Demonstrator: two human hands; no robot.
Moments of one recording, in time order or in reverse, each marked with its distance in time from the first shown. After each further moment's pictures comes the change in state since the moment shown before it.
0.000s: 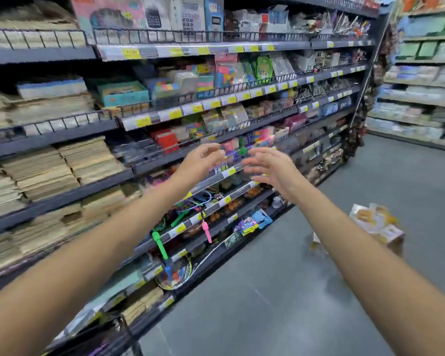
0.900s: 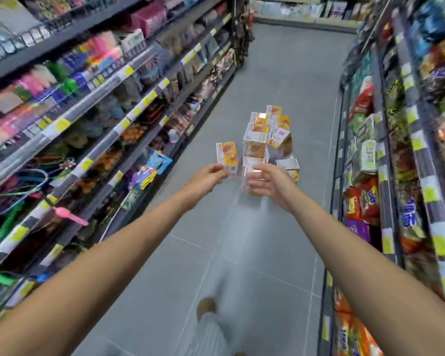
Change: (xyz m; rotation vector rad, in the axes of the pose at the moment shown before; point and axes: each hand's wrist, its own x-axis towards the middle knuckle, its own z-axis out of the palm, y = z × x) left_hand 0.113 -0.091 0.471 0.039 -0.584 -0.328; right_hand -0.078 0.222 -0.400 0.213 0.624 0.534
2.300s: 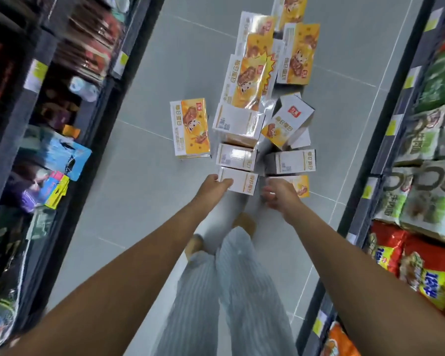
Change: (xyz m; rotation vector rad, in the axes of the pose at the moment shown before) left_hand 0.641 -0.044 0.156 -0.034 -0.156 -0.702; right_hand 0.604 0.017 -0.201 -0.115 0.309 0.693
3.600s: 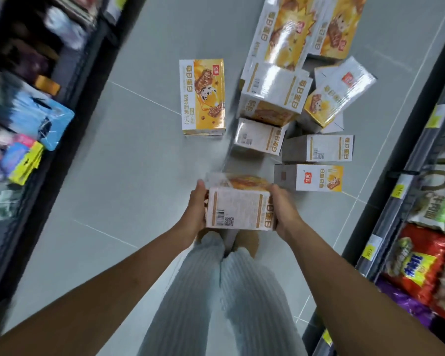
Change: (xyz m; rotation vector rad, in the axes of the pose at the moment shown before) left_hand 0.092 -0.167 -0.033 -0.456 -0.117 -0.066; right_hand 0.077 0.107 0.088 0.005 -0.074 -0.033
